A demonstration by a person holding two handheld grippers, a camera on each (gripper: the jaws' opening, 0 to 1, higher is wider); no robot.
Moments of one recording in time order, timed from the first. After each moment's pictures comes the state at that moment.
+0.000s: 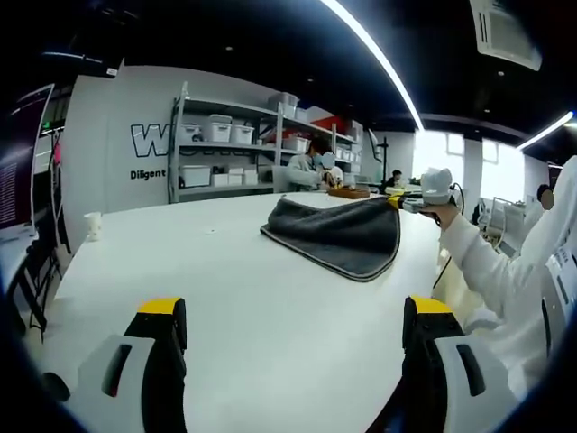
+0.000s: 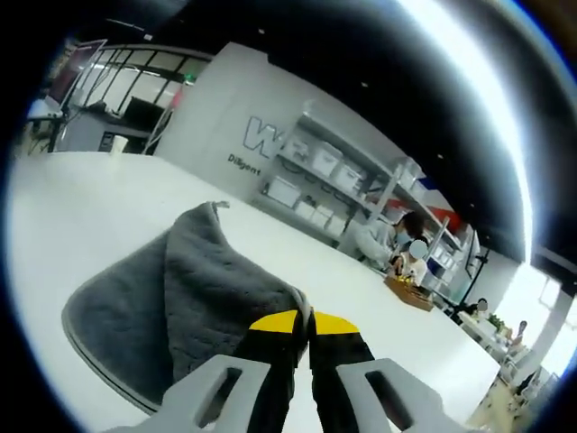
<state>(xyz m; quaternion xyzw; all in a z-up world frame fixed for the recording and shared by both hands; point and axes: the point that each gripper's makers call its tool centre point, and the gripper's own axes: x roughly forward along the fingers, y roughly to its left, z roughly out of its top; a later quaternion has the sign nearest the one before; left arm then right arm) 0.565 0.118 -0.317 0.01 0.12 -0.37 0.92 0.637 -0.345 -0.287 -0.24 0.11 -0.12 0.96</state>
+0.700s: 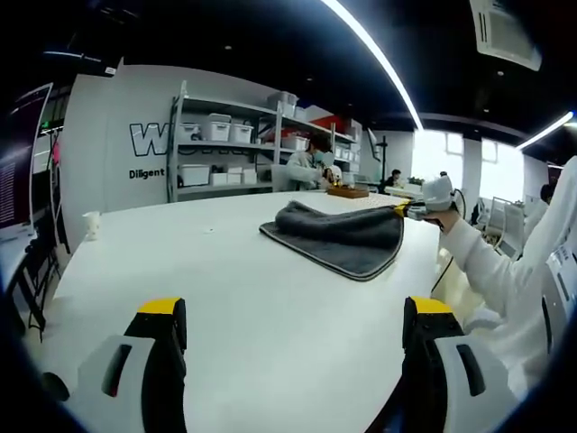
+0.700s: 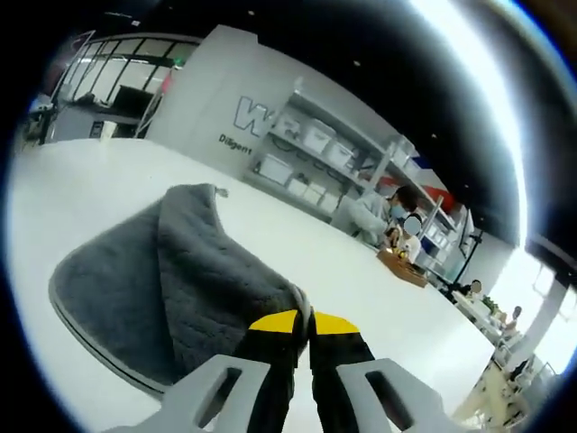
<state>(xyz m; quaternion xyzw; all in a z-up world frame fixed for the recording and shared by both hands) 0.567 0.118 -0.317 0.01 0.12 -0.38 0.92 0.617 -0.377 -0.320 -0.23 0.15 -0.15 0.95</state>
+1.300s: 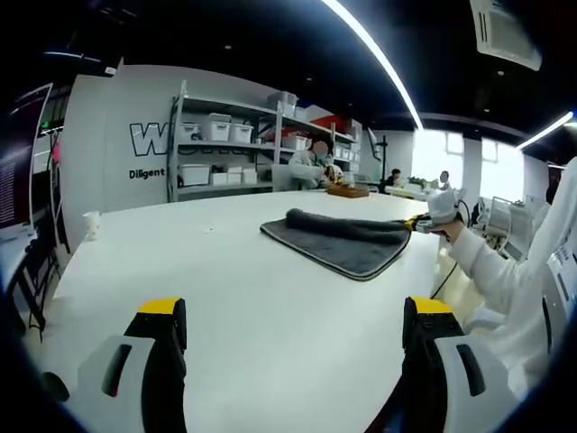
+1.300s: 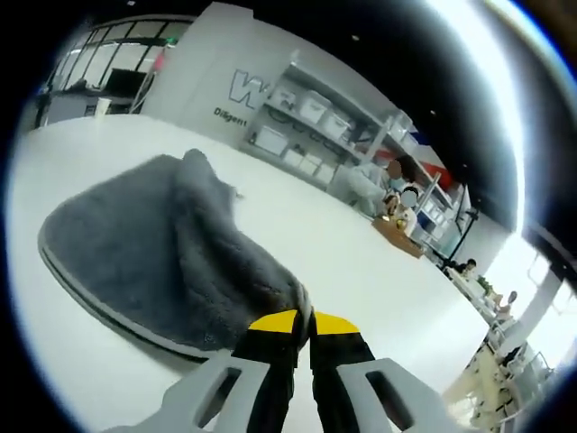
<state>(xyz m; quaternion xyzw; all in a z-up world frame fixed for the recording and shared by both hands) 0.567 0.116 -0.317 0.02 0.12 -0.38 0.92 0.584 -0.413 -0.366 -0.22 0.21 -0.17 0.94</state>
